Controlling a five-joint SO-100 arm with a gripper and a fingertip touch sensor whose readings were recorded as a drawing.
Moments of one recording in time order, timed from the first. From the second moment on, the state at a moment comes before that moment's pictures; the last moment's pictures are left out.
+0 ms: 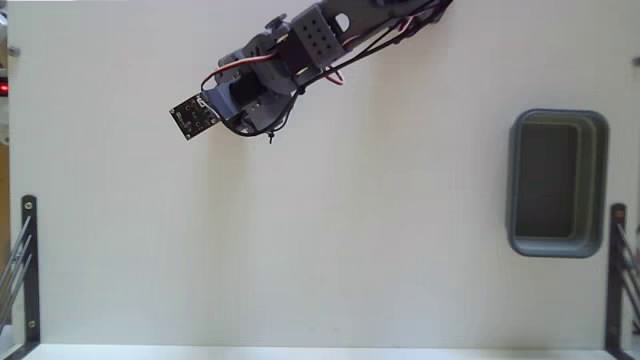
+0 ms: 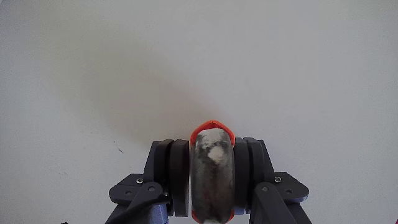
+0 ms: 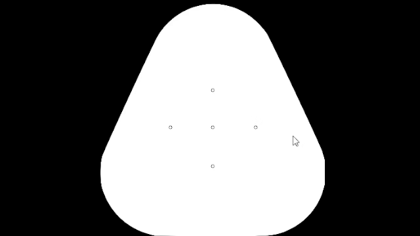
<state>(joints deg) 56.3 103.2 122.3 37.2 -0.3</state>
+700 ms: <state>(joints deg) 56.3 103.2 122.3 37.2 -0.3</state>
